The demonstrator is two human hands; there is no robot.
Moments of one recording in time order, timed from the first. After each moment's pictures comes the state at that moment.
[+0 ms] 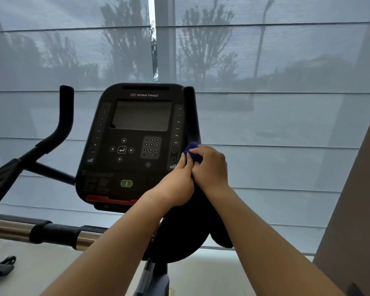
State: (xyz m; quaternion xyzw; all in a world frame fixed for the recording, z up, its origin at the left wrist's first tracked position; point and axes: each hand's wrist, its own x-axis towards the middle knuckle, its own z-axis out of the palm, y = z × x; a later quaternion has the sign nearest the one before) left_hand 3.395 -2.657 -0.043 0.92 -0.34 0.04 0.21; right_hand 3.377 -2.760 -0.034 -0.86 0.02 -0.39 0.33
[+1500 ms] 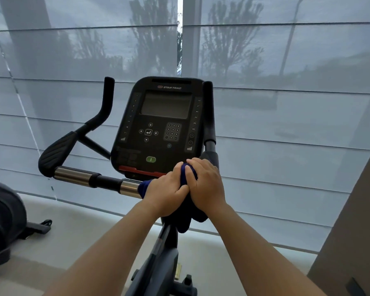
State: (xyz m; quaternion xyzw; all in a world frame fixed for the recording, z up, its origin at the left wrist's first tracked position) left_hand 3.291 -2.582 -0.090 0.93 -0.24 0.13 0.25; right_hand 3.277 -2.711 -0.089 -0.89 -0.08 -0.33 0.30
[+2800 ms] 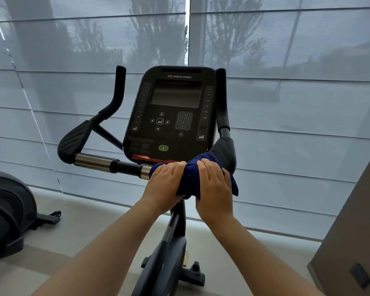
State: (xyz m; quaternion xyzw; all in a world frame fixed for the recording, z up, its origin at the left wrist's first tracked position) left_hand 3.293 -2.527 -0.132 0.90 -0.30 0.27 0.16; right_hand 3.233 -2.661 -0.130 -0.91 -0.04 -0.38 0.14
